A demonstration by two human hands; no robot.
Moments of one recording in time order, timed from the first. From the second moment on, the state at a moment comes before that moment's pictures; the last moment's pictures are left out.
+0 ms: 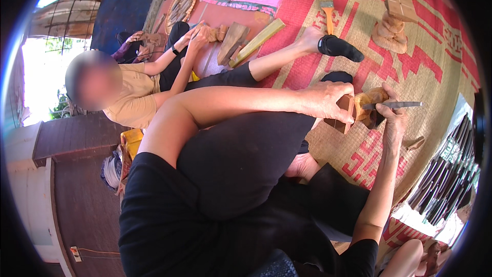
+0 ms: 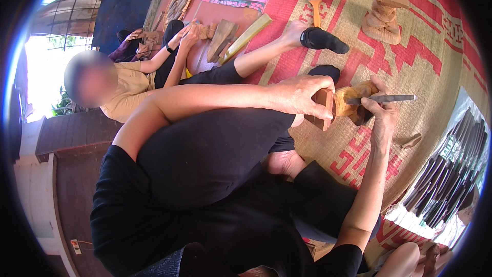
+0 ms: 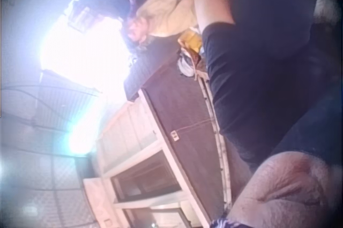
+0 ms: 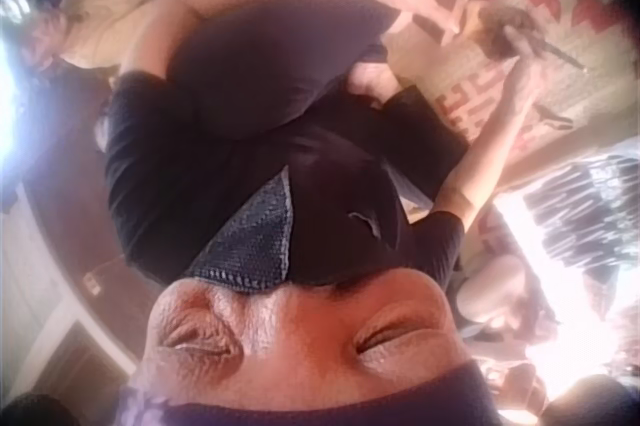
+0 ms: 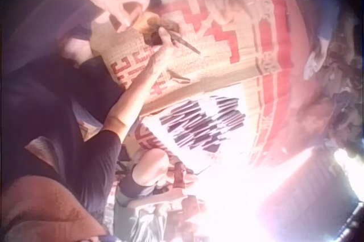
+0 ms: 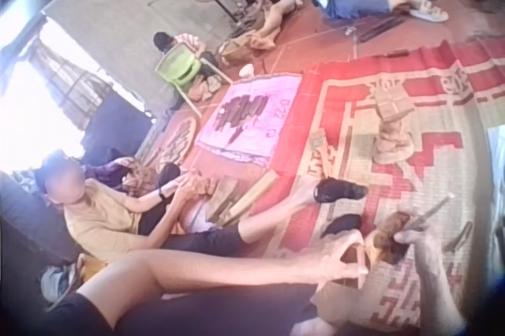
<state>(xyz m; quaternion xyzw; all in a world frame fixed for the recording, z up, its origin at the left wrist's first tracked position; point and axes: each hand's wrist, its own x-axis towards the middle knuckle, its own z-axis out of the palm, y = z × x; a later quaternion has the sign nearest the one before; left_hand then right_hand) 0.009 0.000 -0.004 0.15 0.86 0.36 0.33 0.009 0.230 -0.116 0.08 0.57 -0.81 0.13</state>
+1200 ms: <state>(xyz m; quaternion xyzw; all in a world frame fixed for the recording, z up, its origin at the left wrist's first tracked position) 0.009 -0.003 -0.007 0.14 0.86 0.37 0.33 0.011 0.236 -0.119 0.11 0.57 -0.80 0.13</state>
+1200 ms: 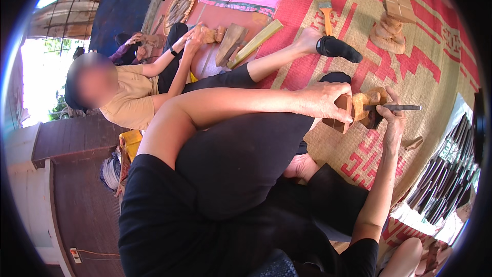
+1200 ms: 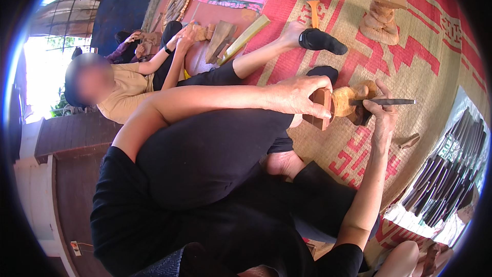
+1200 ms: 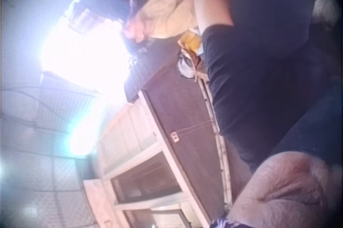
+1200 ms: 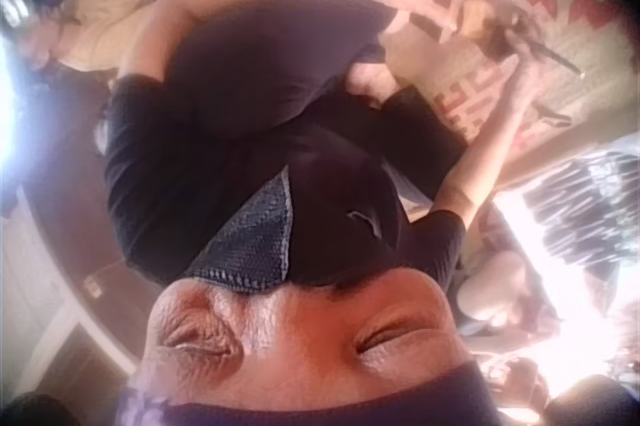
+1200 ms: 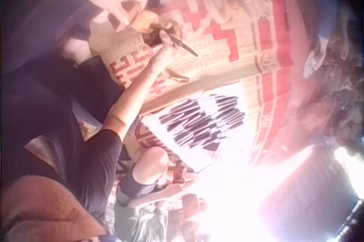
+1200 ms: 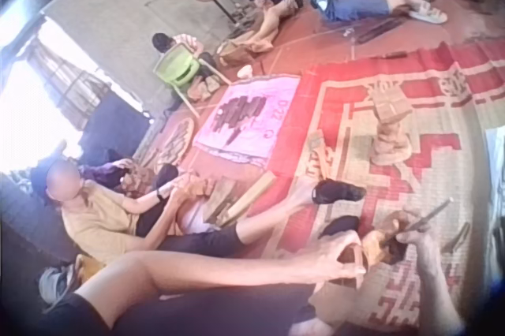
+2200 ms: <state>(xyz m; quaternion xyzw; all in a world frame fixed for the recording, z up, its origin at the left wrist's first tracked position) 0.008 -0.007 -0.001 0.10 0.86 0.36 0.36 0.017 0.223 -0.123 0.15 0.53 -0.83 0.11</state>
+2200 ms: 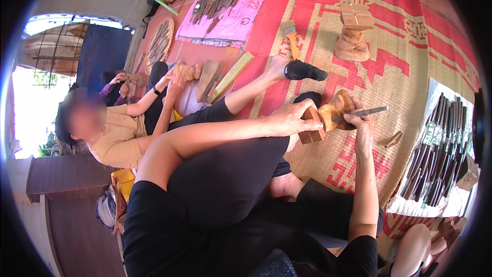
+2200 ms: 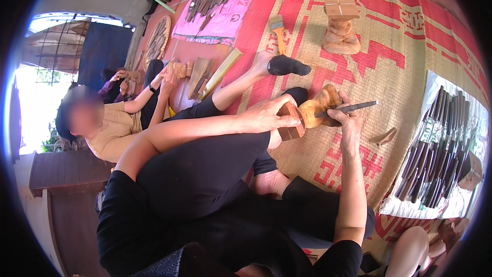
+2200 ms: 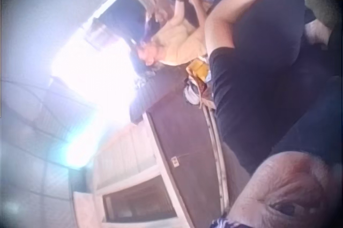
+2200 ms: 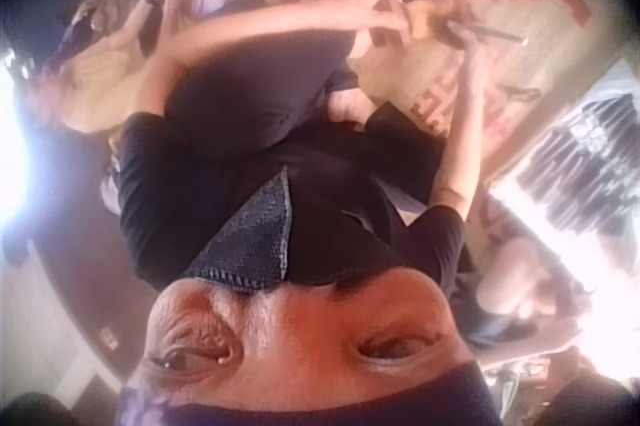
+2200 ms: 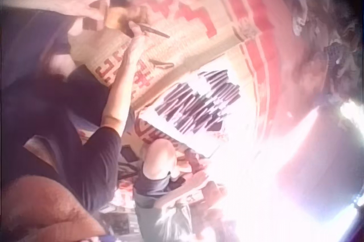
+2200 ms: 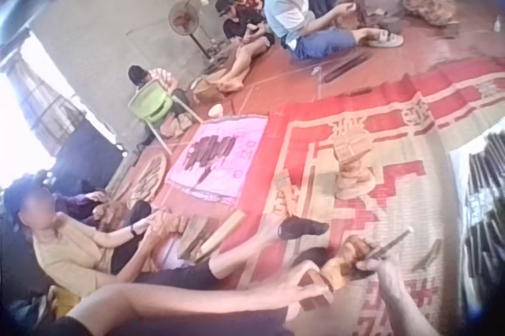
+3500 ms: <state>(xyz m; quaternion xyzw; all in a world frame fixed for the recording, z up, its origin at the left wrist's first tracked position) 0.005 -0.005 -0.018 0.03 0.83 0.43 0.36 0.009 0.233 -0.123 0.13 0.49 -0.85 0.14</state>
